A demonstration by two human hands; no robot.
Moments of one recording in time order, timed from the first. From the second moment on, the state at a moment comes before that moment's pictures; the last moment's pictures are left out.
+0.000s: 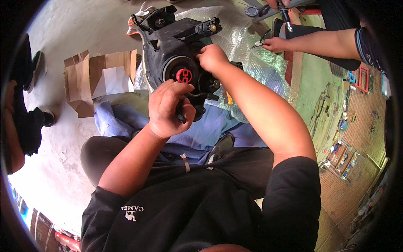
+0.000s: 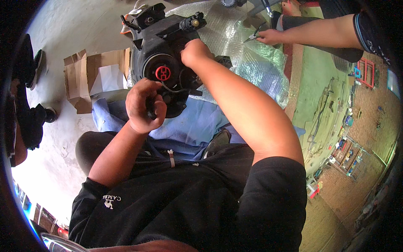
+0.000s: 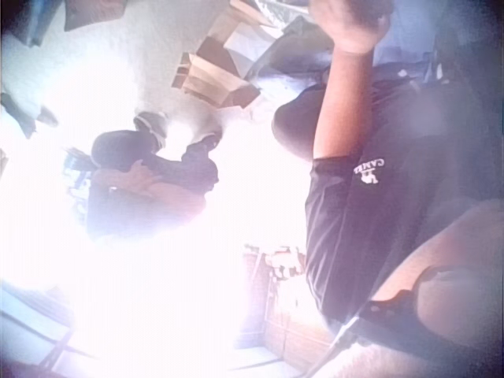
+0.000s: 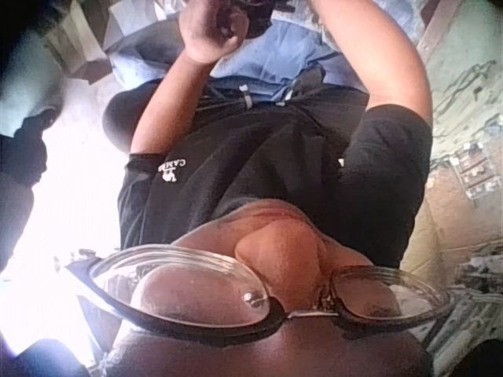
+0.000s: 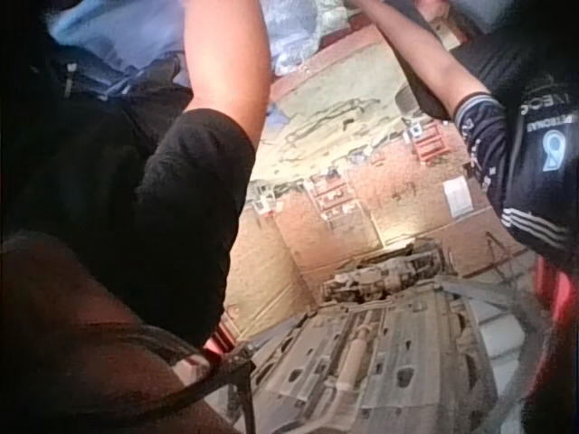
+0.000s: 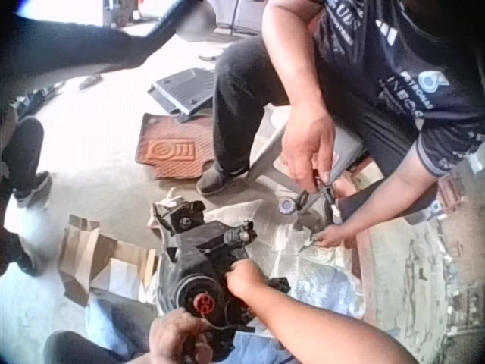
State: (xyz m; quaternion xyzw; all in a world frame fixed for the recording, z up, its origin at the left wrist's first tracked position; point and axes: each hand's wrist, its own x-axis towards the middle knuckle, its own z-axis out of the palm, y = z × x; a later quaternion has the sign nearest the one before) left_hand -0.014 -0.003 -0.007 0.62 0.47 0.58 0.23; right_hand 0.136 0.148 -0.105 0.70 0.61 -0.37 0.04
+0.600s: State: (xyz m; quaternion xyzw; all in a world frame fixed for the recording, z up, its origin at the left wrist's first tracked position) left_hand -0.012 -0.011 -0.018 0.57 0.48 0.62 0.25; right_hand 0.179 0.161 -0.055 0.58 0.77 -0.27 0.08
